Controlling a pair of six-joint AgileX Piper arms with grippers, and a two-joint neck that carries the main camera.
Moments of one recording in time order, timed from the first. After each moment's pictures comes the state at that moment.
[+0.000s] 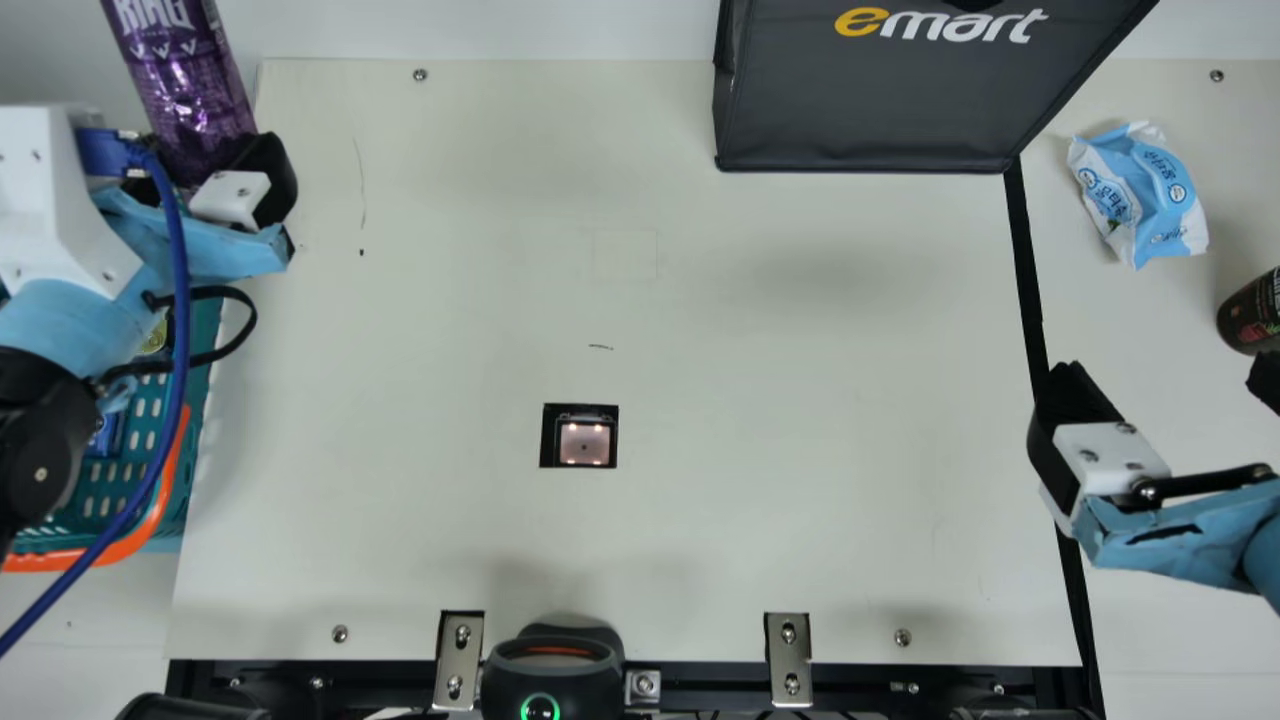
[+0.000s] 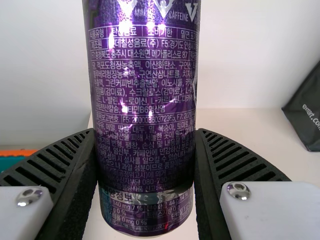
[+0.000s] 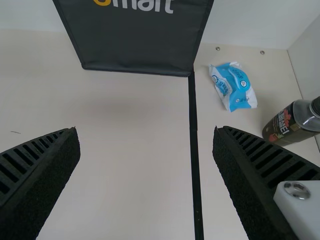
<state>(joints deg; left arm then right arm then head) -9.1 64.1 -49.0 4.5 15.5 -9.8 0.6 42.6 -69.8 -0.8 69.4 0.0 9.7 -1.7</state>
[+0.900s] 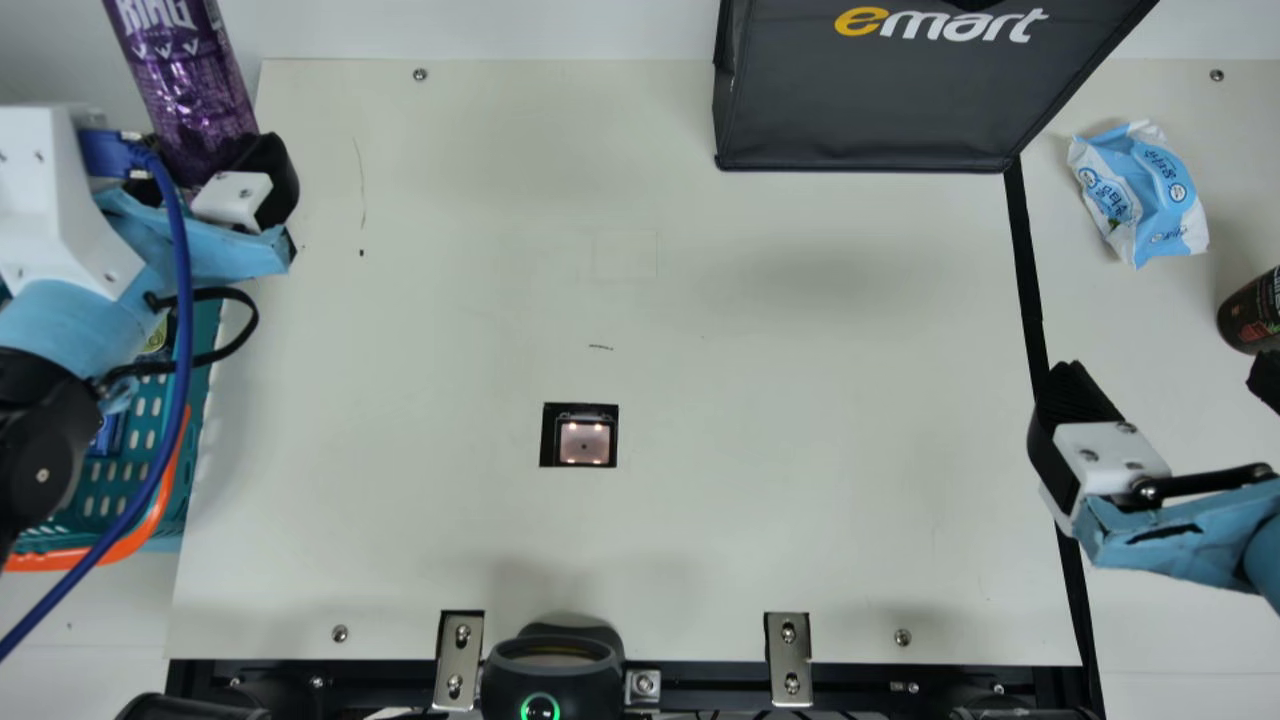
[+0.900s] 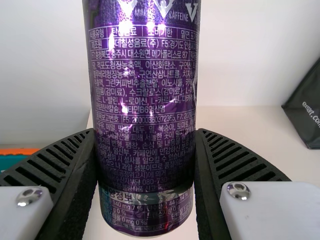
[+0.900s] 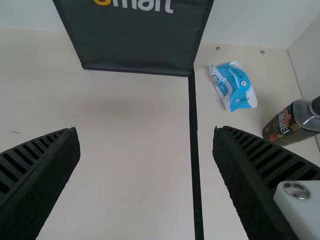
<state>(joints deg) -8.9 64.0 -48.2 4.2 15.2 -9.2 0.6 42.6 -69.8 -0.8 69.4 0.0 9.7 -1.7</state>
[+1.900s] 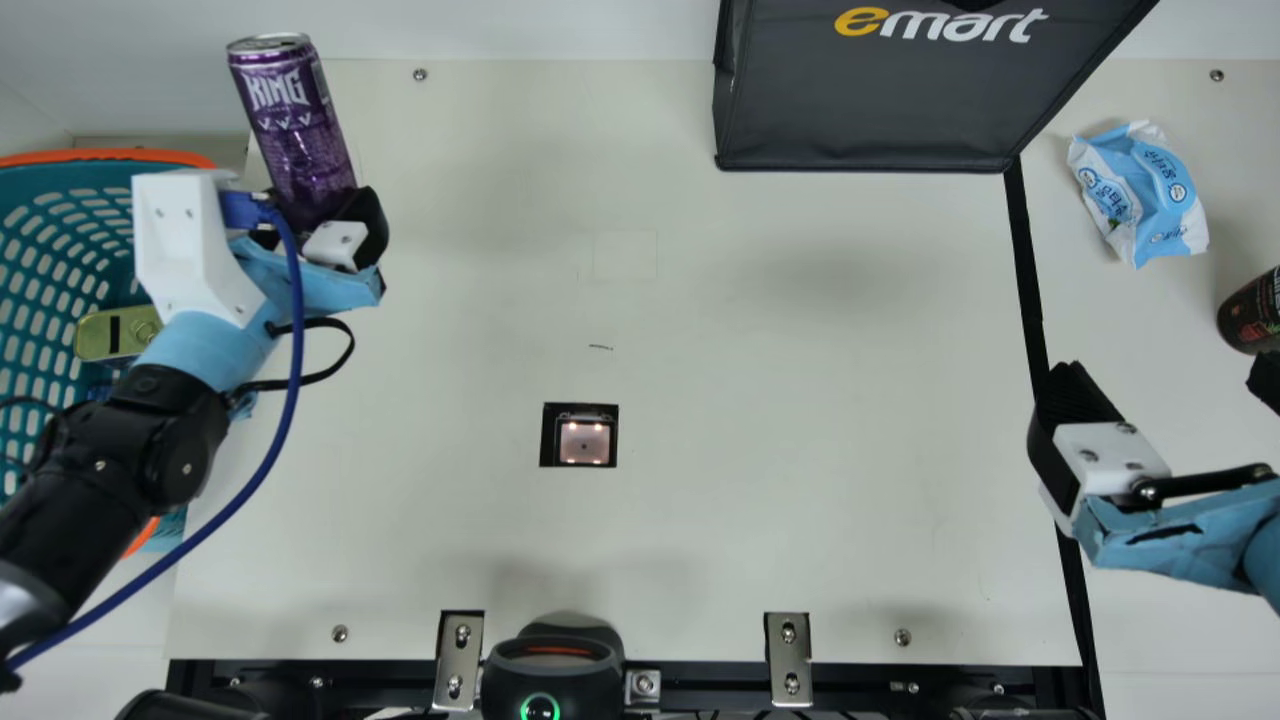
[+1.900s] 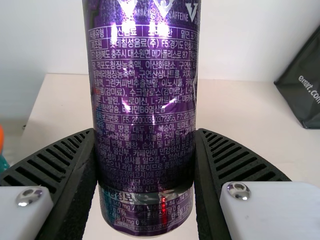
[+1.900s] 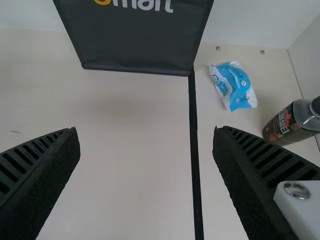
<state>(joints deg) -12.8 75.6 -35.0 -1.4 -8.6 -9.5 0.6 42.6 -69.8 -0.8 69.5 0.0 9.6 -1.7</state>
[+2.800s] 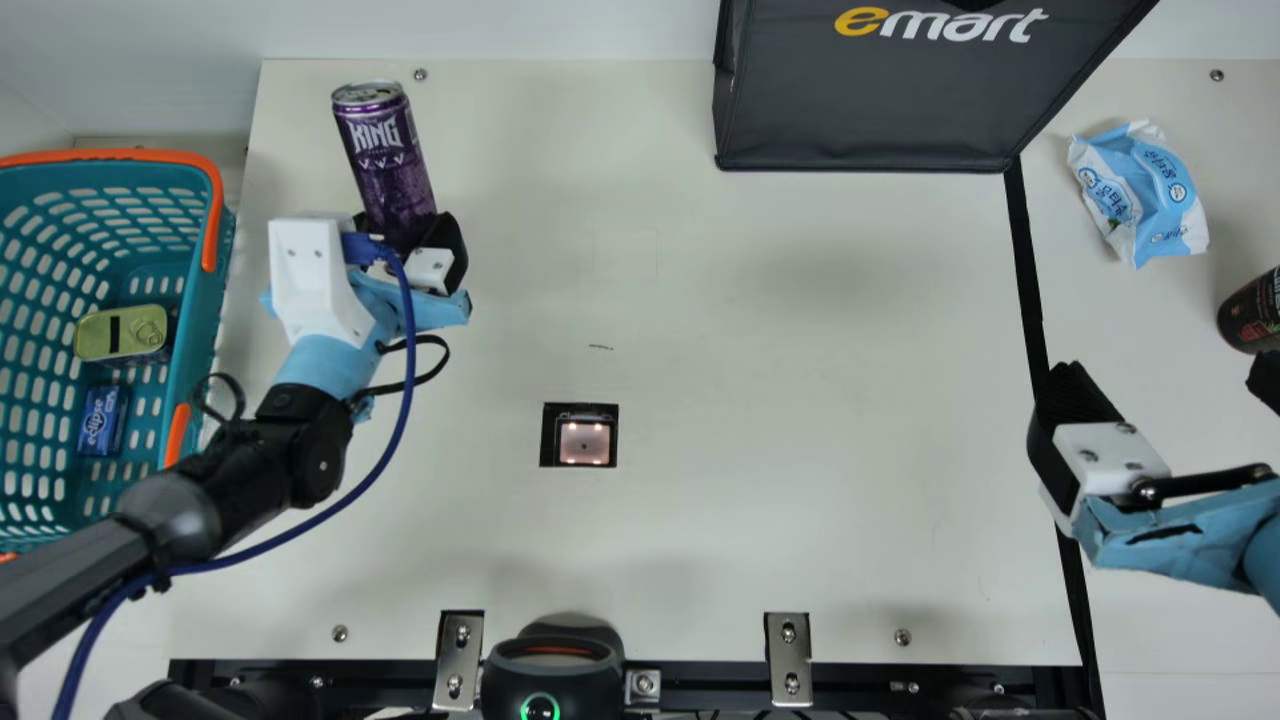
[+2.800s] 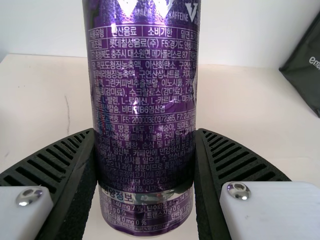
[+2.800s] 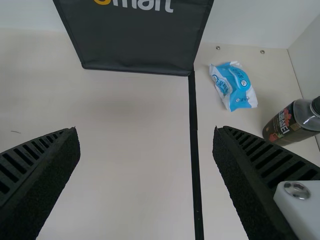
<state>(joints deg) -24.3 94.0 -29.3 -21.0 -36.8 1.6 0.6 42.6 -69.8 -0.8 69.5 0.0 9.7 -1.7</state>
